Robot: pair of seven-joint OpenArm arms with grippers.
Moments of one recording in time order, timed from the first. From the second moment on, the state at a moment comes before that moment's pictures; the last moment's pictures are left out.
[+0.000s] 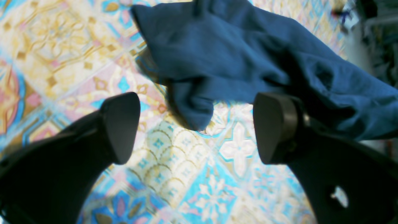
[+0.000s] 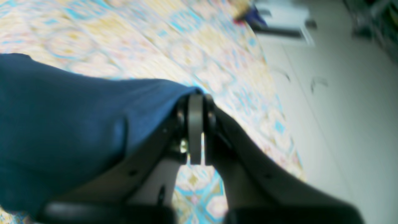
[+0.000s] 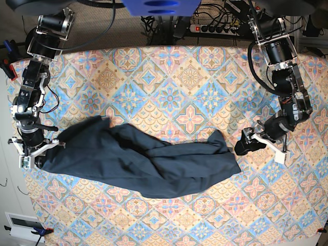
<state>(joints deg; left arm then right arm) -9.0 -16.8 -20.1 84.0 -48.0 -15.4 60.3 6.7 20.2 21.0 92.8 11.5 14.8 -35.4</state>
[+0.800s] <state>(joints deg) -20.5 -9.1 -0.2 68.2 -32.8 -15.1 48.5 2.1 19.9 26.6 94.8 11.5 15.0 -35.2</state>
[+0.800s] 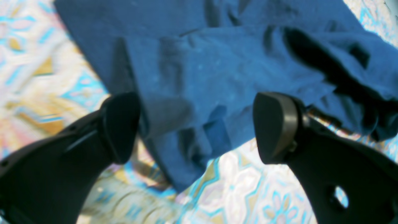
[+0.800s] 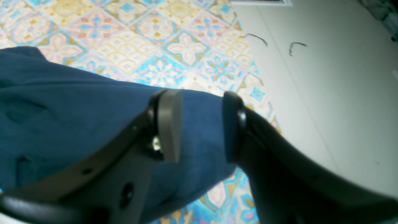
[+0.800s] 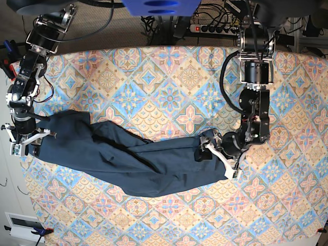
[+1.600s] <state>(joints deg) -14.7 -9.5 0.0 90.9 -39.7 -15.5 59.3 2.1 19.8 26.4 95.3 11.7 15.0 -35.1</state>
